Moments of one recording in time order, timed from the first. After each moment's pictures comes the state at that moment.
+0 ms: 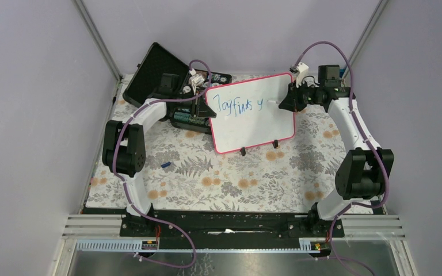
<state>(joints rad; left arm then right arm) -0.21 1.91 1.43 -0.26 1.14 0.09 0.03 1.62 1.45 -0.65 -0.75 -0.34</state>
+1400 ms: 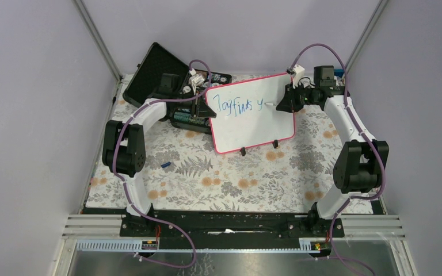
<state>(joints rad) -0.21 1.91 1.43 -0.26 1.14 0.09 0.03 1.69 1.46 -0.64 -0.76 -0.32</state>
